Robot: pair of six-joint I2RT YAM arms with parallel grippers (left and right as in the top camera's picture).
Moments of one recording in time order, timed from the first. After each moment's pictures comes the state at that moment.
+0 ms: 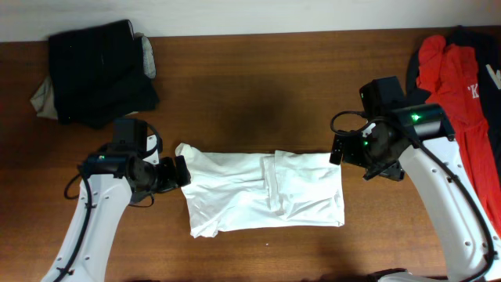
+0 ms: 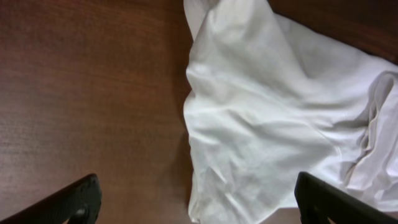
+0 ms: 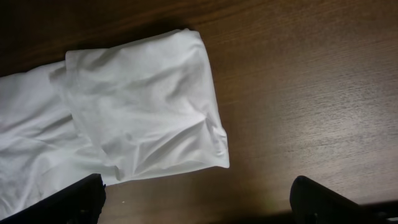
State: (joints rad) left arm -0.02 1.37 0.98 -0.97 0.18 -0.29; right arm 0.15 1.44 1.39 -1.36 -0.03 0.46
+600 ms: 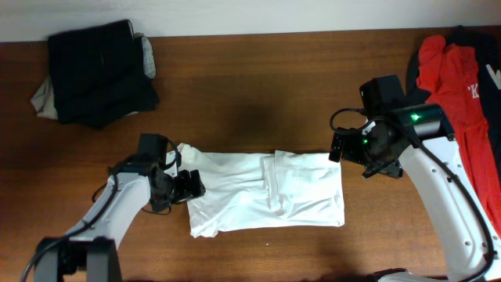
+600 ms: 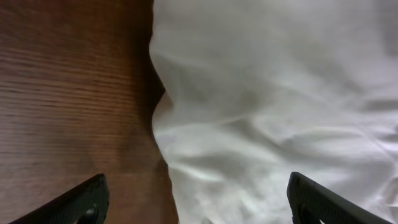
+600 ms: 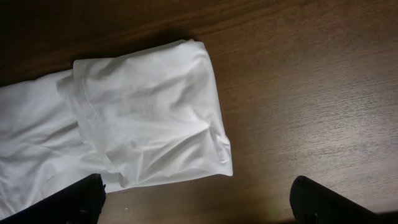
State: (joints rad) left arm -0.08 1.53 0.78 -0.69 0.26 -0.32; right arm 0.15 1.45 1.39 -1.33 -0.03 0.46
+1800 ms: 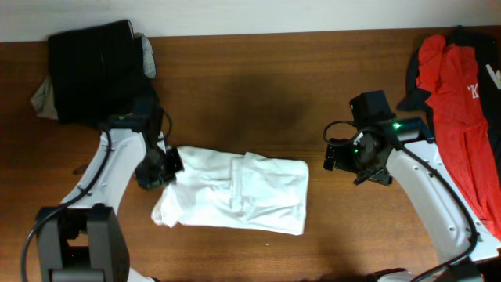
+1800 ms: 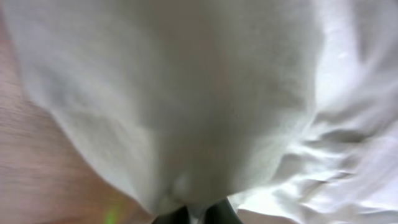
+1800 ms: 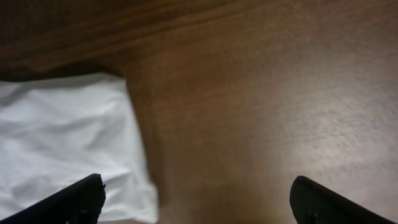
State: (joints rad) left arm -0.05 1.71 1.19 -1.12 0.12 -0.41; right arm 0.15 1.46 1.18 -1.14 -0.03 0.46
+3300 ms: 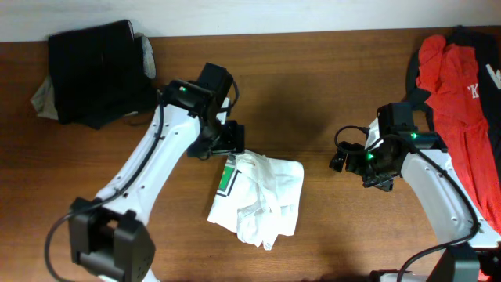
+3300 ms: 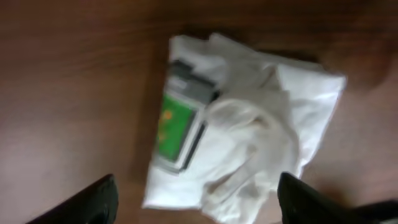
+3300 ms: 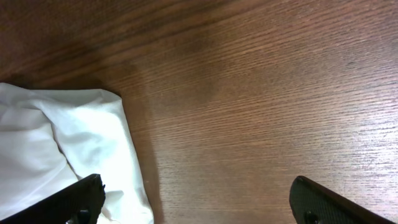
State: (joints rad) left arm -0.42 1.81 1.62 -1.25 0.16 -0.37; right arm -0.04 1.47 1.00 -0.94 -0.28 0.34
